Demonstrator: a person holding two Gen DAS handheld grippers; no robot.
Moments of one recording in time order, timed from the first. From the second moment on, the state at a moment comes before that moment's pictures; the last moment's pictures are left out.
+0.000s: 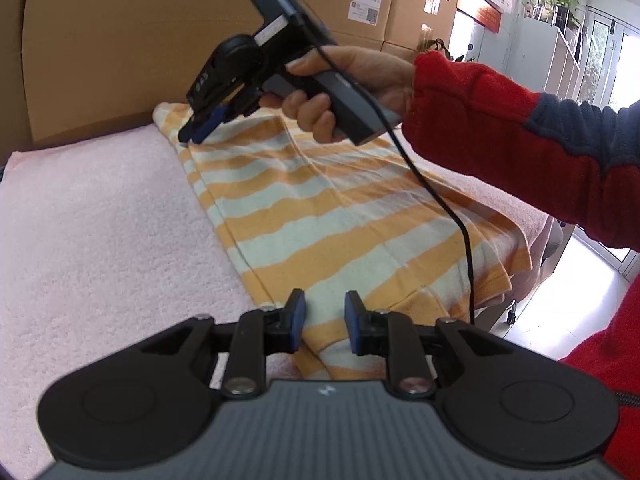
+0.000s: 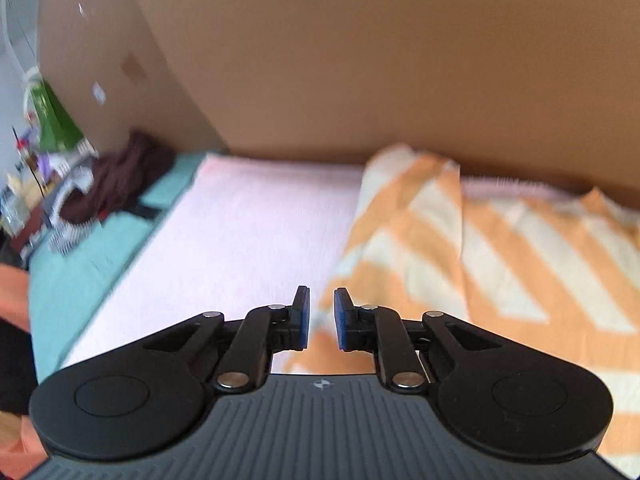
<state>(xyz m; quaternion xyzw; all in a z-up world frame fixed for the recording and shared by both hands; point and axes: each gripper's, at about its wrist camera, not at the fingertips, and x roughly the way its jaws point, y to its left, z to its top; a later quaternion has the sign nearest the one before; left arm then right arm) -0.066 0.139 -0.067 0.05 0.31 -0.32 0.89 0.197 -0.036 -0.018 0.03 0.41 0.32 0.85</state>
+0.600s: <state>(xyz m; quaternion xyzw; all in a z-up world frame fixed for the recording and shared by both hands) -0.048 0.110 -0.020 0.11 0.25 -0.25 0.93 0.106 -0.158 -0.014 0.21 0.31 0.29 0.88</state>
